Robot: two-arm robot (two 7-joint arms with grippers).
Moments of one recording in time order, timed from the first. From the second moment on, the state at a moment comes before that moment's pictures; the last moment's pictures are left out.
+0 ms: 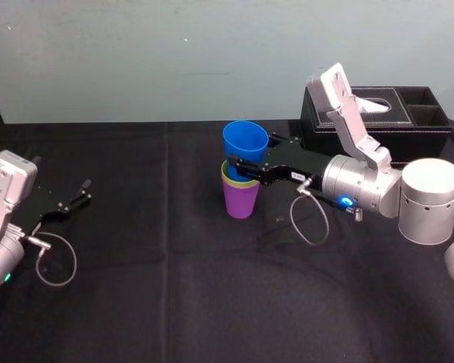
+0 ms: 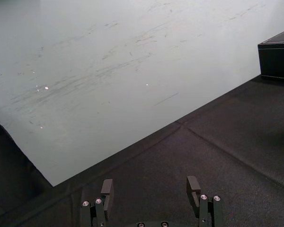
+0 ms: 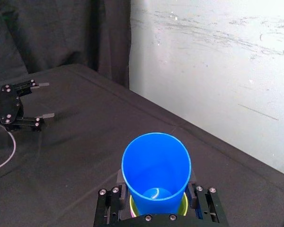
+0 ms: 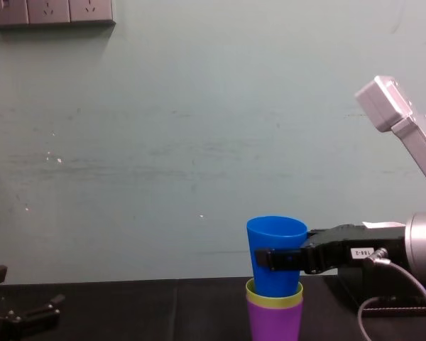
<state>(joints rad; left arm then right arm) -0.20 0.60 0.45 -1.41 -0.25 -0.12 0.03 0.53 0.39 -0.51 -1.29 0.38 0.21 0.50</state>
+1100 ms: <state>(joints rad) -0.20 0.60 0.45 -1.41 -0.25 -0.12 0.03 0.52 0.38 -0.52 -1.25 0.37 0.20 0.51</state>
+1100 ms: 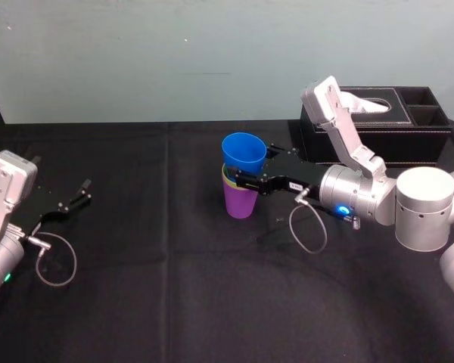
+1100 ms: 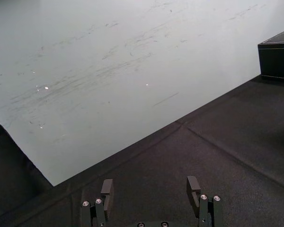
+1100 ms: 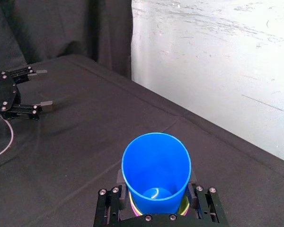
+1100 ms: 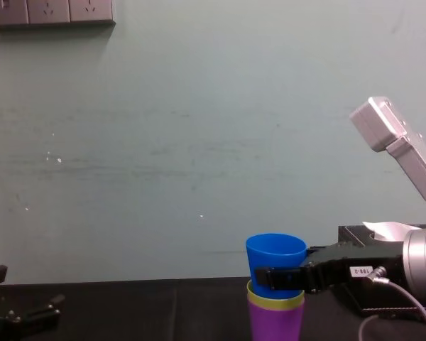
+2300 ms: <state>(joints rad) -0.20 0.60 0.45 -1.41 -0.25 -0.12 0.03 0.50 0.39 -0.49 -1.29 0.37 0.19 0.49</state>
